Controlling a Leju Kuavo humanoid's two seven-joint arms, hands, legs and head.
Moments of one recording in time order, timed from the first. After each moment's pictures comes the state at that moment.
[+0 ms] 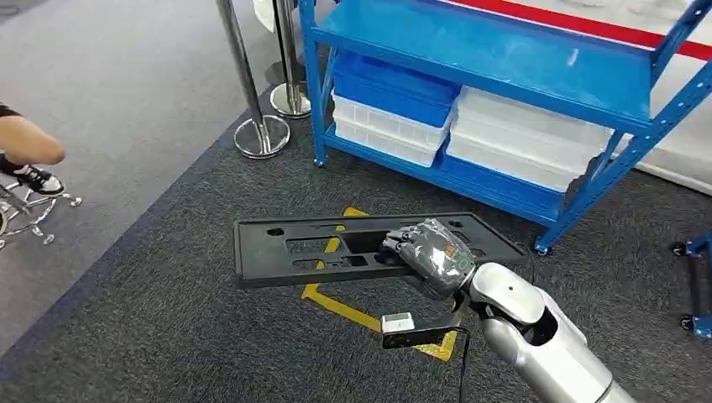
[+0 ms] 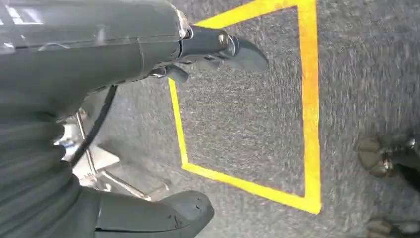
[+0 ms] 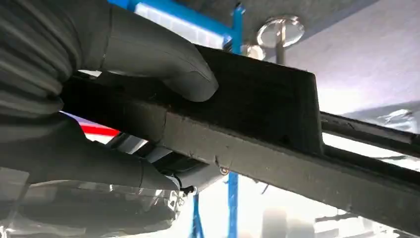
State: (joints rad) left arm -0.02 -0.14 1.04 -0.29 -1.54 -0.16 0.01; right arm -0.39 -0.32 0.59 -1.68 0.96 -0.03 -0.23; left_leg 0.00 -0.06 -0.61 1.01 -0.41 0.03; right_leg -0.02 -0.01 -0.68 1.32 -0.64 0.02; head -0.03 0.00
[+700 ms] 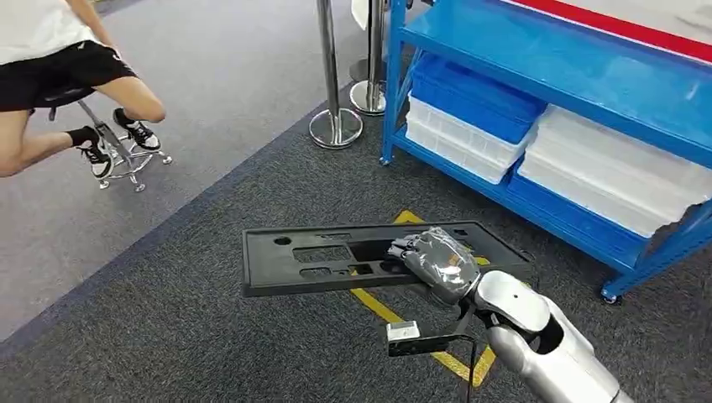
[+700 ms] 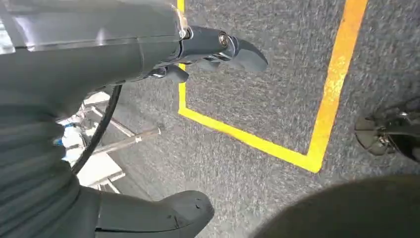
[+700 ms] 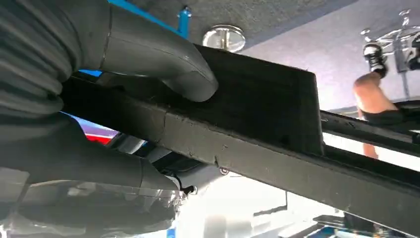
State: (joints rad) left arm -0.02 -0.14 1.04 -0.29 -1.55 -0.16 0.03; right arm -0.36 -0.32 0.58 -1.70 0.96 -0.03 -0.23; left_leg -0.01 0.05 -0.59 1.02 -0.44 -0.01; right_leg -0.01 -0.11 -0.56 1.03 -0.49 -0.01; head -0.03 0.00
